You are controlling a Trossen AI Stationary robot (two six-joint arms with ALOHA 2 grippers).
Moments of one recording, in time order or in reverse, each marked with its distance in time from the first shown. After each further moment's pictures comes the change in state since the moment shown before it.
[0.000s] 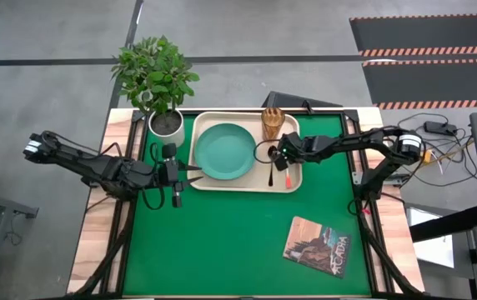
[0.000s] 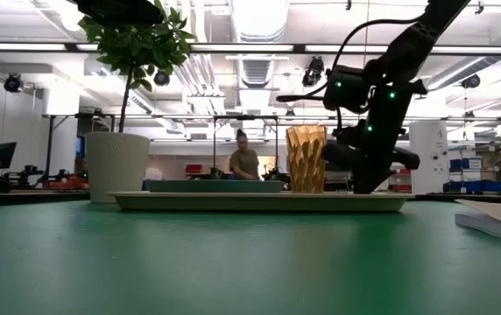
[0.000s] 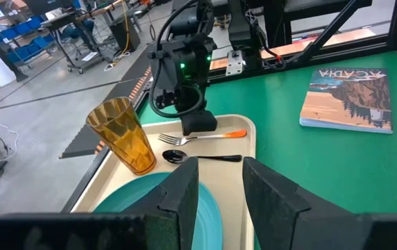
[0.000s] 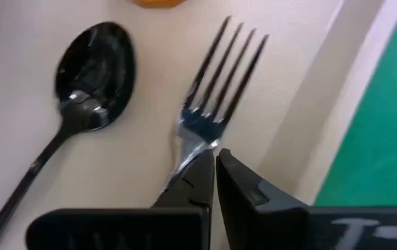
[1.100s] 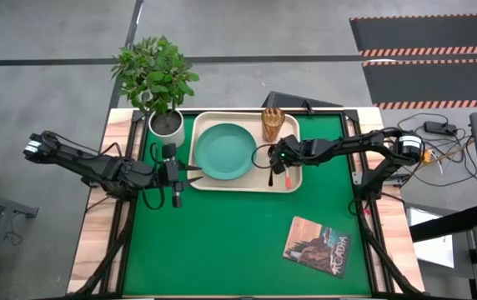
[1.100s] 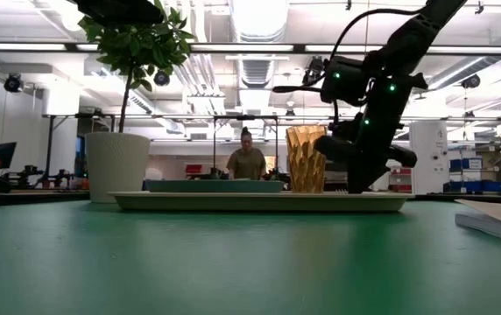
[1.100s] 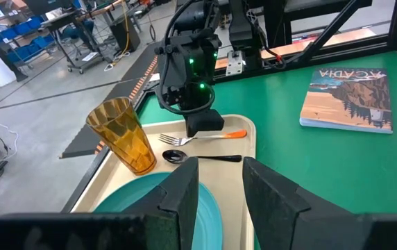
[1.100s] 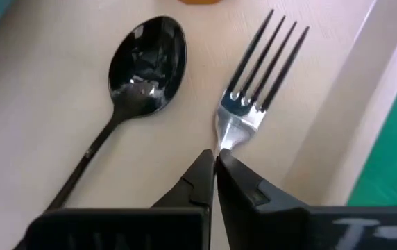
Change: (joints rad) left arm 0.000 0.000 0.000 0.000 0.000 0.000; right arm 0.061 -0.006 0.023 -0.014 -0.005 0.054
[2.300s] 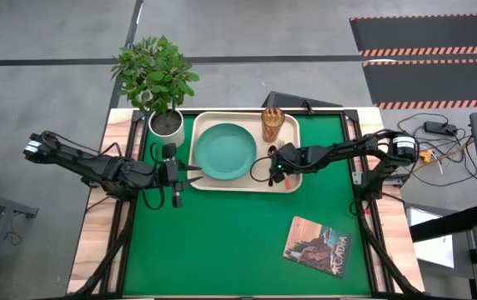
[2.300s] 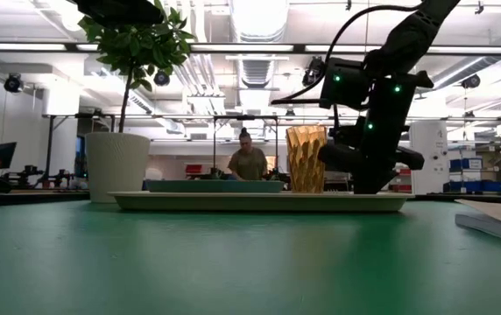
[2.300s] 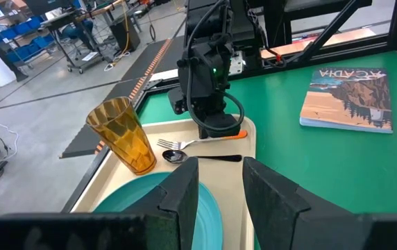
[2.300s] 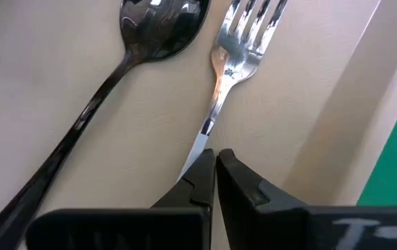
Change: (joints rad) left arm 0.000 0.000 0.000 -0.001 0.000 0.000; right arm 0.103 0.055 0.016 -0.063 0.031 0.085
